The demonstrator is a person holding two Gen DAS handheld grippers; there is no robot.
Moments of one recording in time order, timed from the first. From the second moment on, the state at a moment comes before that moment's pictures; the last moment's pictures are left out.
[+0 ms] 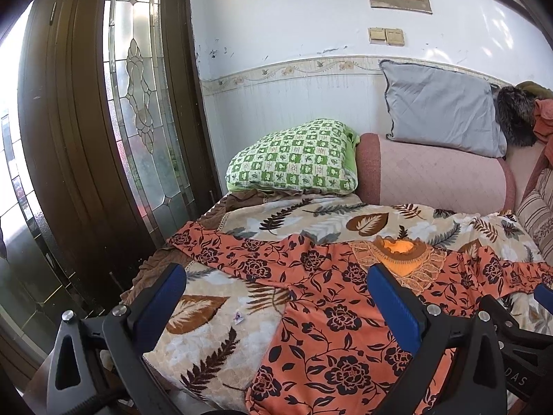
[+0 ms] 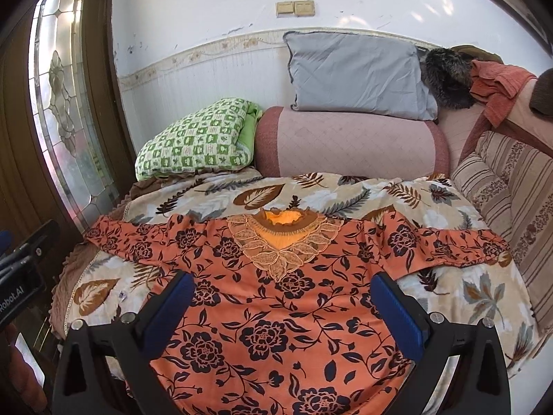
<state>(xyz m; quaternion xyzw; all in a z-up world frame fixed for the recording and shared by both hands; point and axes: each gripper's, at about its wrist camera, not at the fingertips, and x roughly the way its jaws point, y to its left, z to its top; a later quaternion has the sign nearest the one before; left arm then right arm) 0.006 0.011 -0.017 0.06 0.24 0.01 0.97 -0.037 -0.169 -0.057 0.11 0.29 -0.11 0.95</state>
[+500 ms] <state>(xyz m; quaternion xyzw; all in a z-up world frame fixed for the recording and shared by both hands) 0.009 0.009 -0.023 0.07 0.25 0.00 0.97 -0.028 -0.158 -0.059 0.09 0.31 -0.11 0.94</state>
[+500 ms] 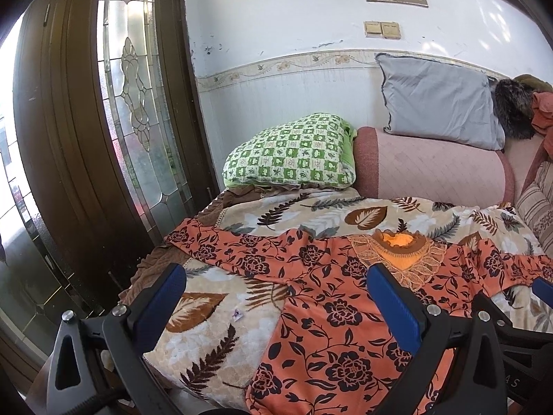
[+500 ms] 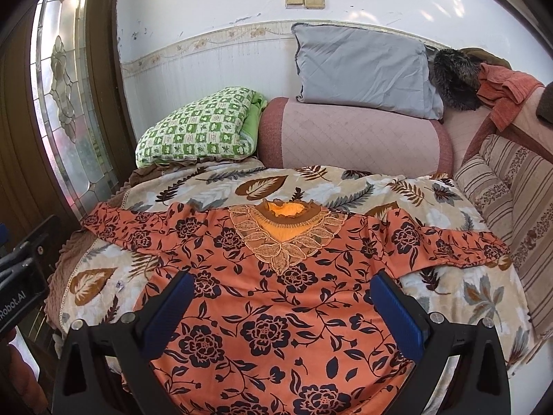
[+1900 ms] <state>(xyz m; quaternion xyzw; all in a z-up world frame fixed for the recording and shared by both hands) 0.199 -0.117 -0.218 0.08 0.35 -0.06 0.93 -0.085 -0.650 -0.288 0.60 0.17 -0.27 0.73</state>
